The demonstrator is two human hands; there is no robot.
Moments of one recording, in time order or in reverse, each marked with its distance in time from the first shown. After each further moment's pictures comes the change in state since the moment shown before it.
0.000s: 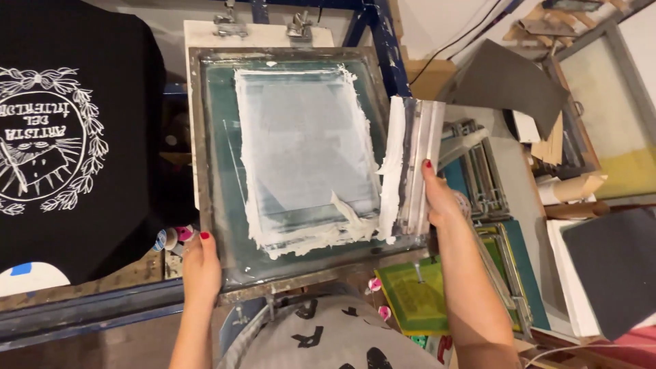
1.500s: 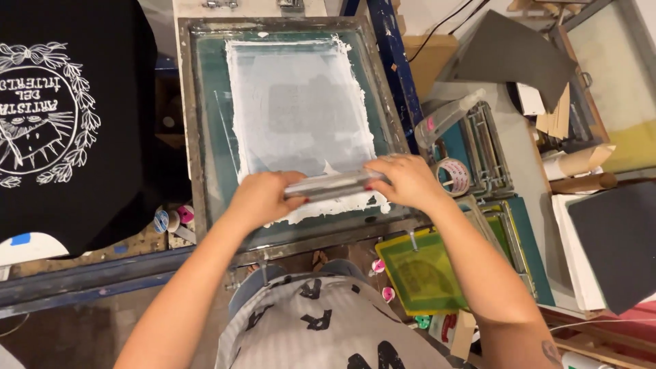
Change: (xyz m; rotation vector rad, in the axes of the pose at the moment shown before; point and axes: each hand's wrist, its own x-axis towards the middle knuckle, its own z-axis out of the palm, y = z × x) left_hand -0.004 0.141 0.040 0.542 -0.582 0.688; right_hand -0.043 0.002 0.008 -1.224 -0.408 -1.160
